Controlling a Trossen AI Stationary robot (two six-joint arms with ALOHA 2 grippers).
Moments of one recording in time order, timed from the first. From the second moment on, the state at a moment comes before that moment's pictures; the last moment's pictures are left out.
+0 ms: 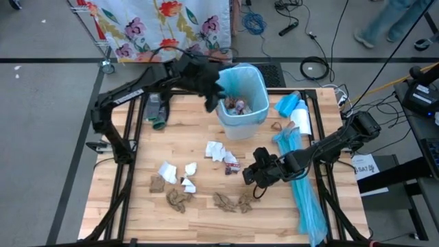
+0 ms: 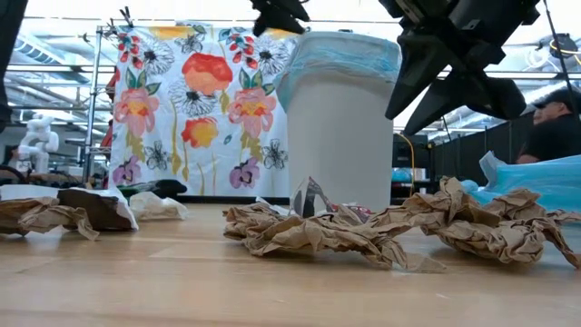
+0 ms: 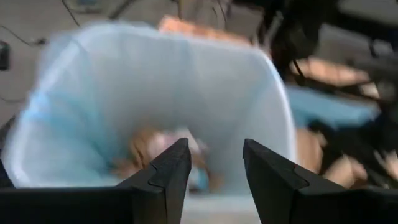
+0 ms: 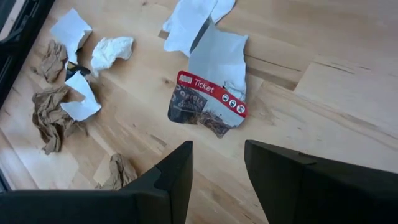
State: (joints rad) left arm 0.39 1.67 1.91 -0.85 0.21 -0.01; right arm 0.43 1.50 0.95 -0.48 0.48 1.45
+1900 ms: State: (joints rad) left arm -0.05 0.73 0.71 -0.82 -0.13 -0.49; right arm 0.23 2.13 1.70 -0.93 0.23 1.36
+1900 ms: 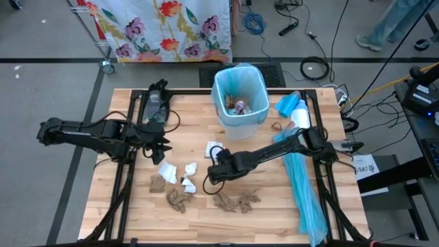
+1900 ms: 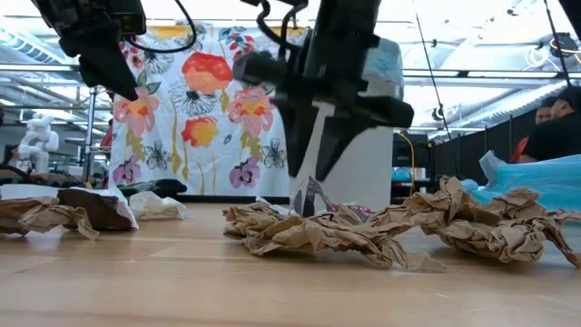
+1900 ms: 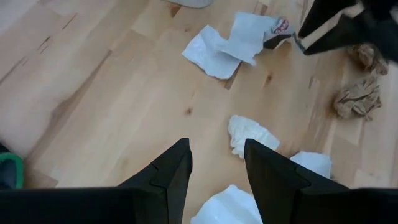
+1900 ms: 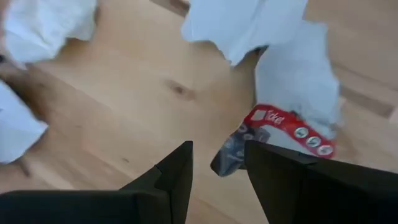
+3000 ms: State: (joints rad) left arm -0.05 0.77 0.71 -0.75 -0.15 -0.40; right arm 0.37 1.87 2.06 -1.29 0.57 1.37
